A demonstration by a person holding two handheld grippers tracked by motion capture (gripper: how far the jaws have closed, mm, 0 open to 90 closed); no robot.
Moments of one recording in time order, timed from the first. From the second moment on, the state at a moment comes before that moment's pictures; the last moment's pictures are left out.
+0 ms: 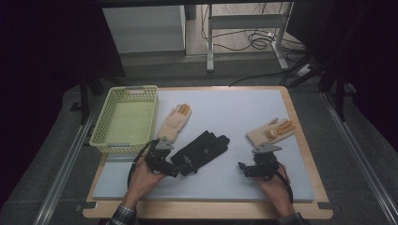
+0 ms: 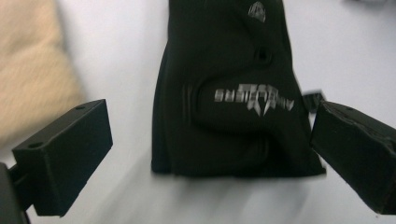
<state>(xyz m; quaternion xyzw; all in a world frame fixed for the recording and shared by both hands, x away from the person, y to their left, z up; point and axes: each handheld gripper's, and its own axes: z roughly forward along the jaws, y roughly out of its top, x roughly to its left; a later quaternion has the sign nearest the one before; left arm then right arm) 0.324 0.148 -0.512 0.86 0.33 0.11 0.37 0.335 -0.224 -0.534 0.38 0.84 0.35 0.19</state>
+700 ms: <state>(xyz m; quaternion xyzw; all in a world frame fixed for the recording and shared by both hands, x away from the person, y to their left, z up) 0.374 0.085 -0.528 0.89 0.32 0.07 0.32 0.335 -0.224 -0.534 0.38 0.84 0.35 0.19</state>
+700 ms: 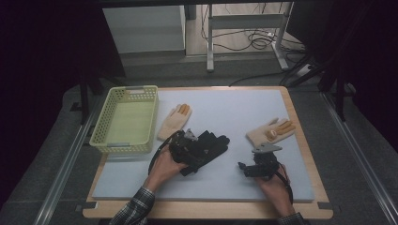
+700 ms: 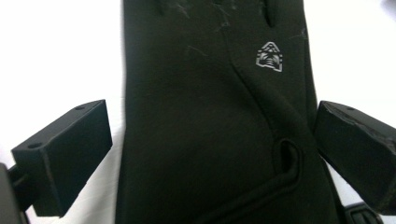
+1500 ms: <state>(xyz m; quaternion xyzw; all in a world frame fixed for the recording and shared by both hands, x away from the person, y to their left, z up) 0.361 0.083 -0.517 0.92 0.29 0.09 0.26 0.335 -0.224 -0.534 0.38 0.84 0.35 0.19</state>
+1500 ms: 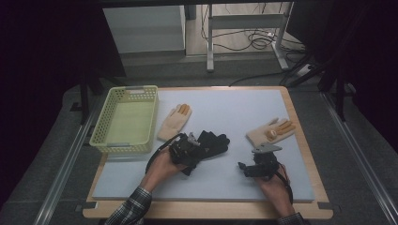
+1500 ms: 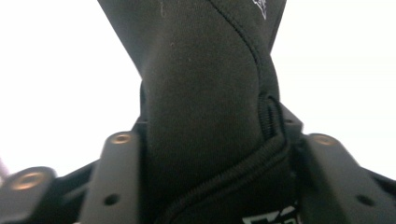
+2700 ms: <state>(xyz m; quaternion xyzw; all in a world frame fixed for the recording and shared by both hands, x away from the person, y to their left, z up) 0.393 0.121 -0.427 0.86 0.41 0.12 0.30 0.335 -0.224 -0.534 0.38 0.84 0.35 0.19</state>
